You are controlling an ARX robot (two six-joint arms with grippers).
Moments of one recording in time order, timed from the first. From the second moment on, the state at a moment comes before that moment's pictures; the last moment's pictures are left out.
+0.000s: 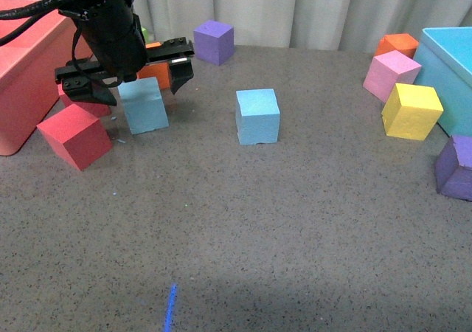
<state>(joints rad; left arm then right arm) -0.21 2.37 1.72 -0.44 -0.16 -0.45 0.00 0.00 0.00 0.00 0.00 0.00</state>
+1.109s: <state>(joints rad) -0.40 2.26 1.73 -0.52 -0.12 -0.47 0.00 0.00 0.00 0.00 0.00 0.00</state>
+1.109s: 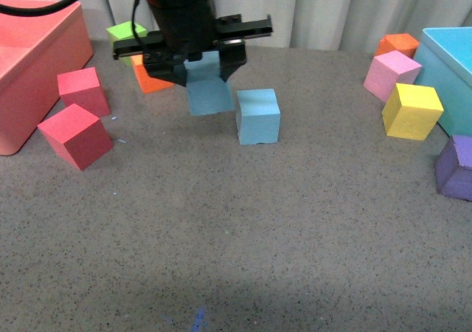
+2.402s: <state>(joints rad) -0.53 2.44 2.05 -0.70 -0.18 -0.55 0.00 0.00 0.00 0.00 0.00 0.00</state>
